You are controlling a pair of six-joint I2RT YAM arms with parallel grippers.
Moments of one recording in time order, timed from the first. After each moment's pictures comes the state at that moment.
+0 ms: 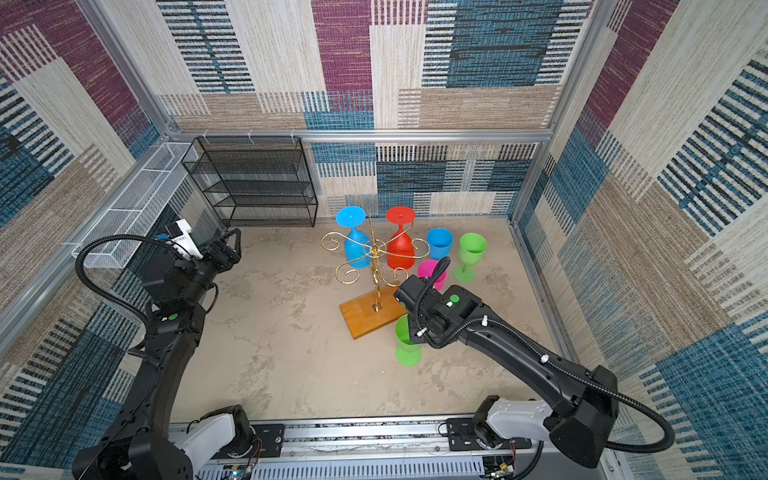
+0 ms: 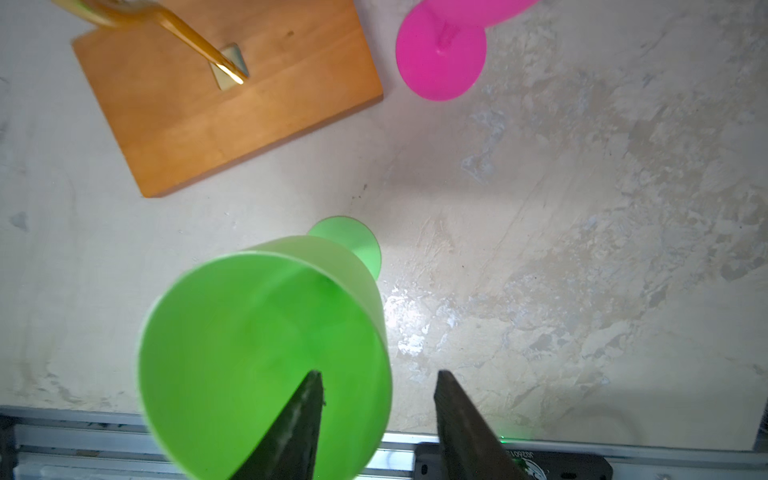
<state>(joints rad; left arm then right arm) 0.24 1.06 0.84 0.21 0.40 -0.49 0.79 1.22 1.19 -1.23 0.22 0.69</state>
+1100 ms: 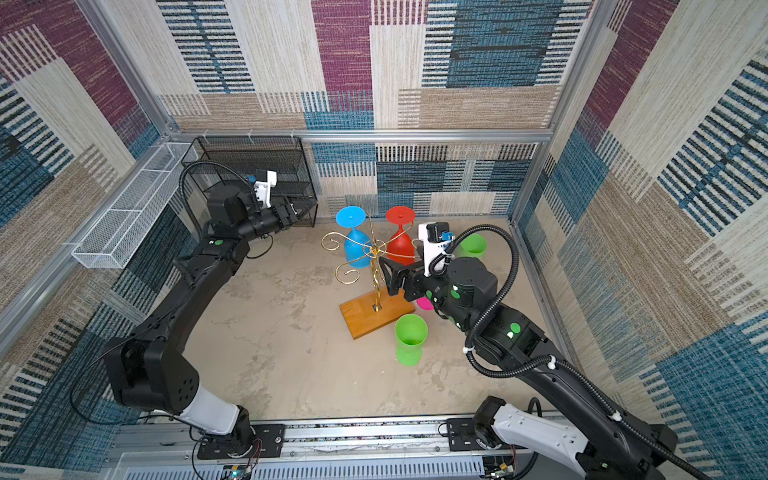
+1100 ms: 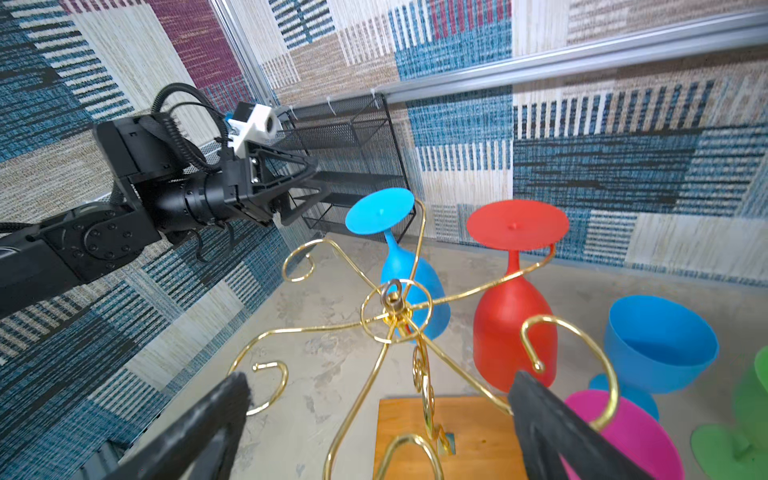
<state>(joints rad) -0.14 1.60 1.51 -0.09 0.73 -0.68 0.79 0.96 1.18 -0.35 0.19 0.29</state>
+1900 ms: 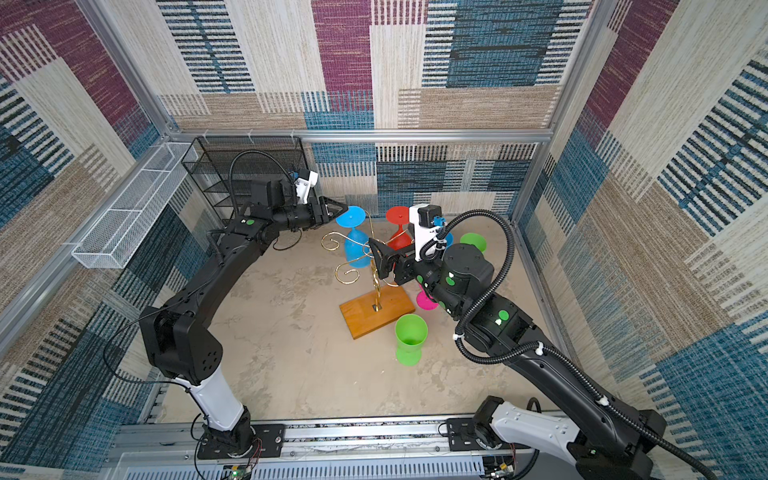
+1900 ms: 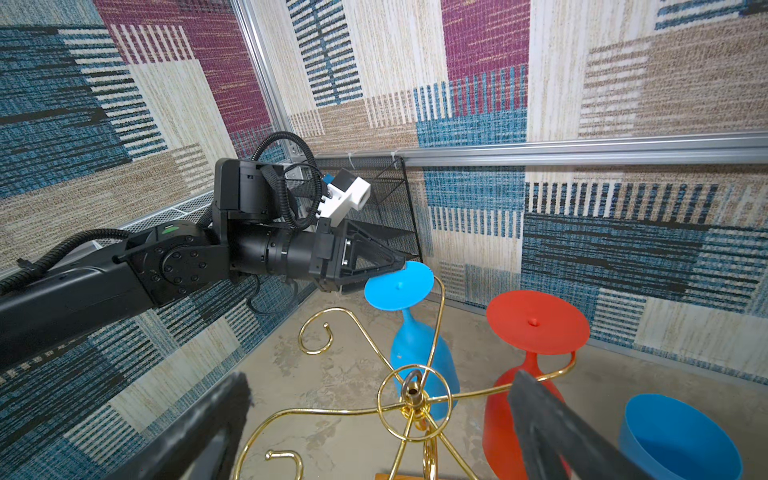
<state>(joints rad) -0.28 1.78 1.77 -0.37 0.70 -0.57 0.79 1.03 1.24 -0.22 0.18 0.20</state>
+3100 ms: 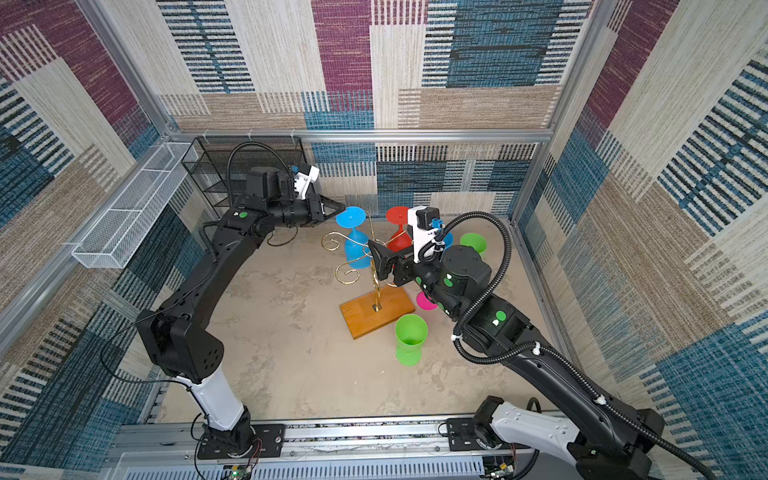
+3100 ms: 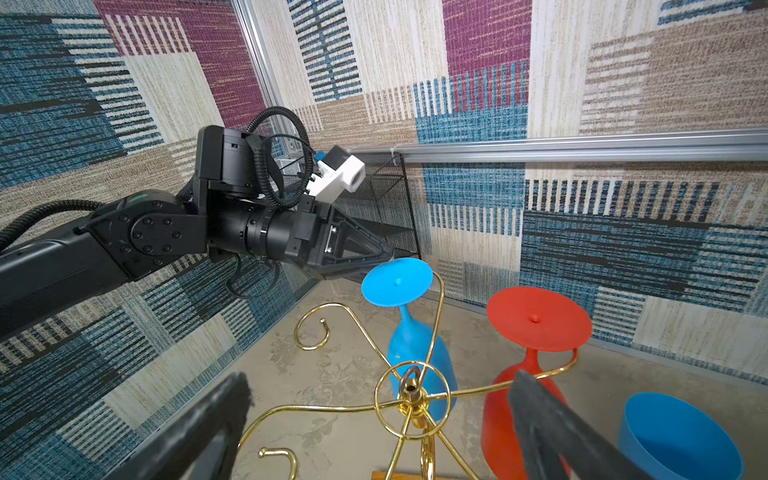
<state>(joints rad) -0.28 1.80 1.90 -0.52 0.77 -0.51 0.79 1.02 1.22 -0.20 0.18 0.19</state>
